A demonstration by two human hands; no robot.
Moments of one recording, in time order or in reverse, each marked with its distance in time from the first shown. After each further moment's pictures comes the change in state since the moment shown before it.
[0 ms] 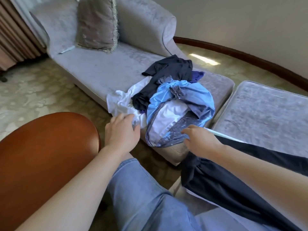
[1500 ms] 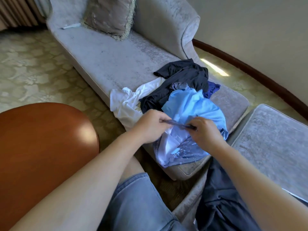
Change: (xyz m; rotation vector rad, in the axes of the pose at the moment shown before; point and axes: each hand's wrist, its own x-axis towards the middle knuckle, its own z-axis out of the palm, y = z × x) left_hand 0.102 0.002 0.011 -0.783 -0.381 0.142; right_hand 0.123 -0.011 -0.012 0.185 0.329 -0.130
